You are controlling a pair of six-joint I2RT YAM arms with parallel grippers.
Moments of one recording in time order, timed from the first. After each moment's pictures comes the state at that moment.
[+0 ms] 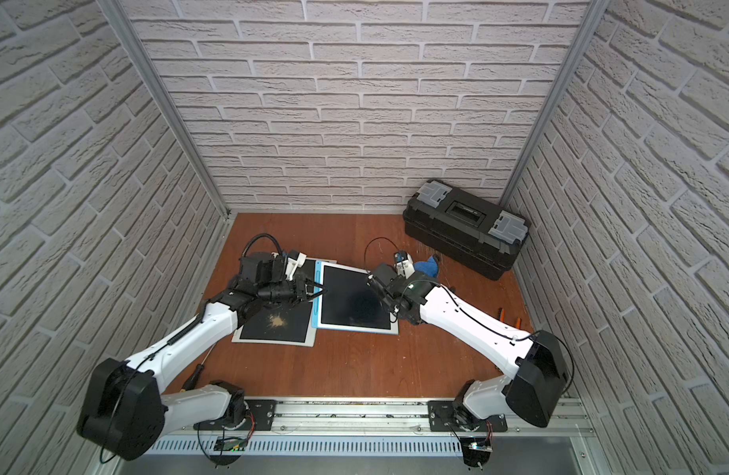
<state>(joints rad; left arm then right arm) -0.39 1.21 0.73 -0.16 0.74 -0.79 0.79 1.42 1.19 -1.13 0.79 0.52</state>
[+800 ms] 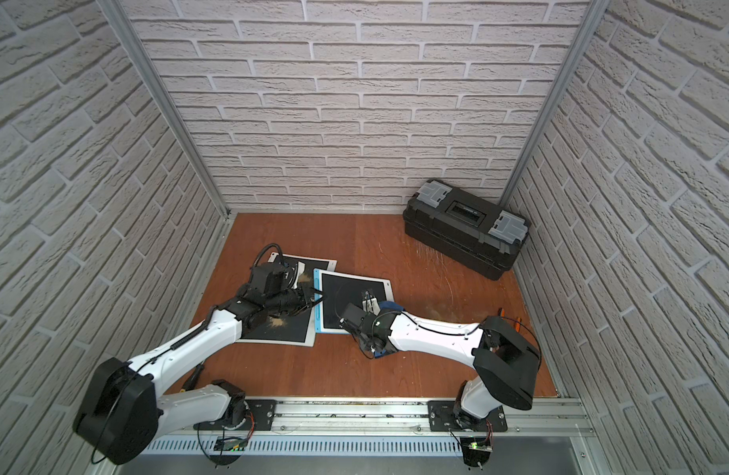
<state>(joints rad) -0.47 1.19 0.68 -0.15 0.46 -0.86 1.04 1.53 1.00 -0.75 0.39 0.77</state>
